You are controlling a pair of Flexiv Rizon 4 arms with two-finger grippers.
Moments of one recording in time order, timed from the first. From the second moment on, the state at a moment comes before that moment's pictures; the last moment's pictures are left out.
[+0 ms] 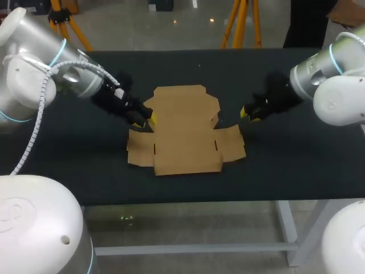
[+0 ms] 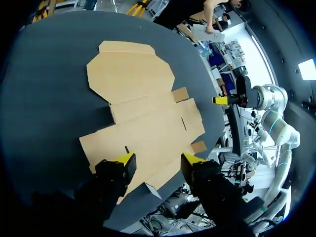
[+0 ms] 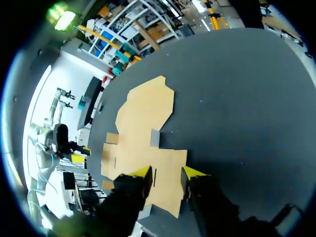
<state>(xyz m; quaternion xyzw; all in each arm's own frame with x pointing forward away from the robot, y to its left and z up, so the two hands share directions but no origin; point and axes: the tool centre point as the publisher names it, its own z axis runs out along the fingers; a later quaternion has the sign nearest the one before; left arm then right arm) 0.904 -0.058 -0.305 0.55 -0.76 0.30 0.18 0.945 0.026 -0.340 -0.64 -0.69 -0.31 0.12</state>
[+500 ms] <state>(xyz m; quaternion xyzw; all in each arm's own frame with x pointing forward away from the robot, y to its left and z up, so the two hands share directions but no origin) 0.948 -0.038 -0.285 0.54 -0.76 0.32 0.19 0.999 0.027 -0.345 -0.64 -0.66 -0.35 0.16</state>
